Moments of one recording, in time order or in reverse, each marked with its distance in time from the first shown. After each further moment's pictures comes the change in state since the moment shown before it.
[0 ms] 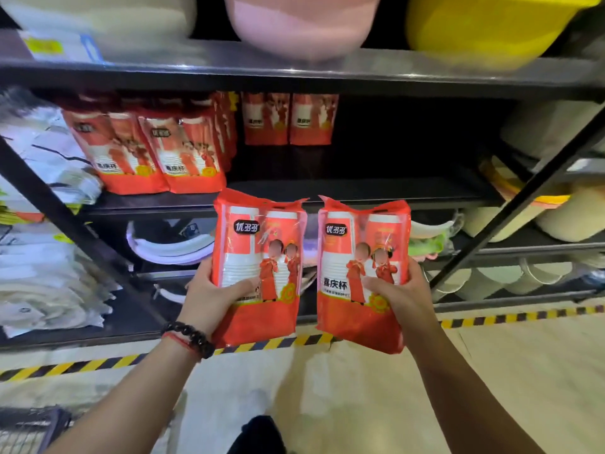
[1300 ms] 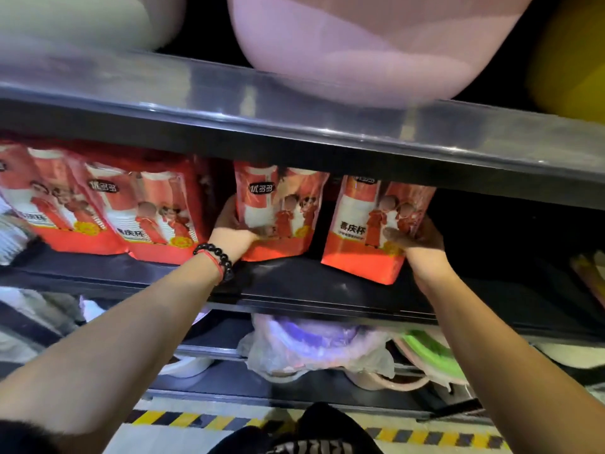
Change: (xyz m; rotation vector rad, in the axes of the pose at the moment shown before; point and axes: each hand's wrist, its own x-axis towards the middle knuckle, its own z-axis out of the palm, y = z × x) left_hand 0.379 0.035 0.071 -0.006 0.123 0.265; right_hand 0.408 -0.049 0.100 0.032 -0.195 -0.262
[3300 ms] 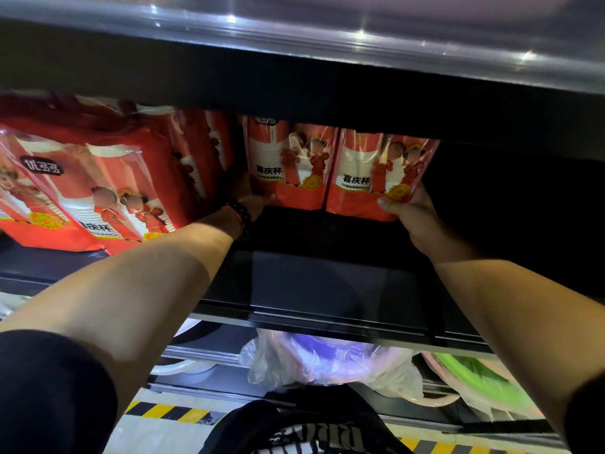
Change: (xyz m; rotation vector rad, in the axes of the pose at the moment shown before) left_hand 0.099 -0.042 0.029 0.452 -0.065 -0.181; right_hand 0.106 0.051 0.049 -0.181 -0.119 0.031
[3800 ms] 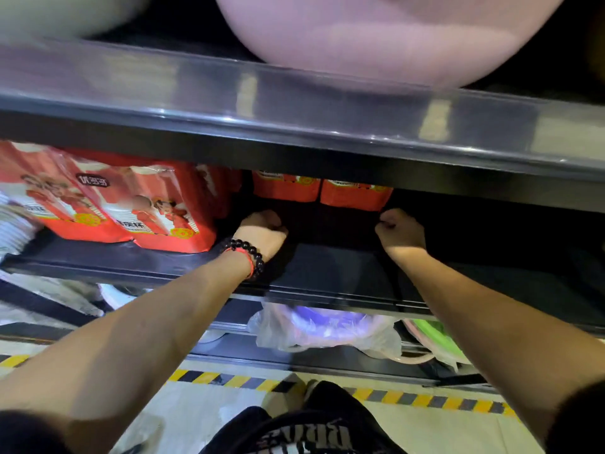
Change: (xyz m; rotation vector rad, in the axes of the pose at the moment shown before) left_hand -0.108 0.021 0.000 0.340 -0.023 -0.065; right_hand -0.069 -0.007 -0.009 -0.696 0.093 0.112
